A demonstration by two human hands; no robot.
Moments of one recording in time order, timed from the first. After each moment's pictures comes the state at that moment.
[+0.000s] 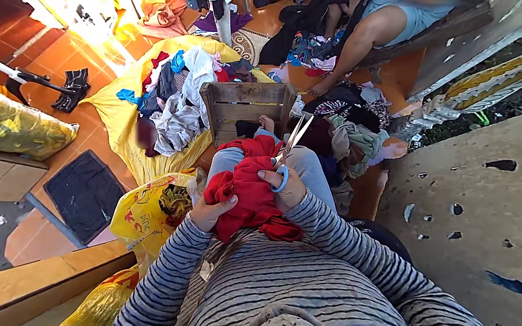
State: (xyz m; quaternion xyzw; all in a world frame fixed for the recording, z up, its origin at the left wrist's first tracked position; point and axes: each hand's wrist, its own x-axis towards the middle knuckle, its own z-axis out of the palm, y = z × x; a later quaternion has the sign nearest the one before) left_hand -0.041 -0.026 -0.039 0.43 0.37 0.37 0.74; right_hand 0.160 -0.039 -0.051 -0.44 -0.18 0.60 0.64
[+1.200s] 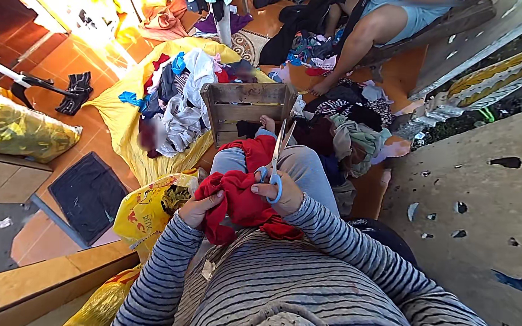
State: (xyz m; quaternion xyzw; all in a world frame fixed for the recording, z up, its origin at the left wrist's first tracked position) left_hand -0.057 -0.015 -0.023 0.36 0.43 0.33 0.76; right_hand 0.159 -0.046 -0.053 -0.41 -0.27 0.65 0.58
